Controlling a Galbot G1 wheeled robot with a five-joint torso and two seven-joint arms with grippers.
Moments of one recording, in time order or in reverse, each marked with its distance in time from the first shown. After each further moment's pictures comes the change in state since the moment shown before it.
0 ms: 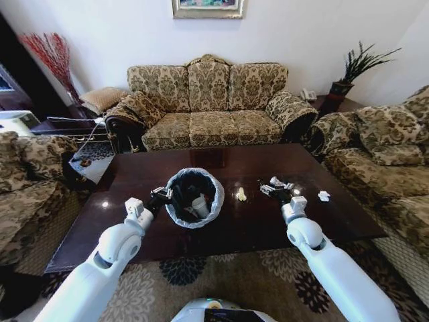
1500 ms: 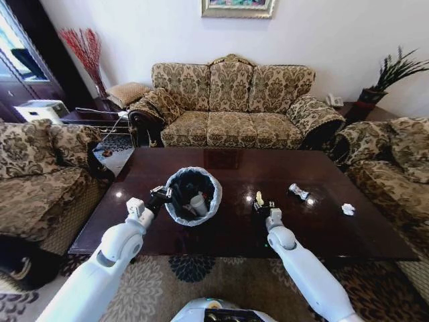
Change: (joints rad) left arm -0.018 0.001 0.018 0.031 0.026 -0.039 -0.006; right arm 0.094 0.175 -0.112 -0.376 -0.061 0.012 0.050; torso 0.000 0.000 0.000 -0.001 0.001
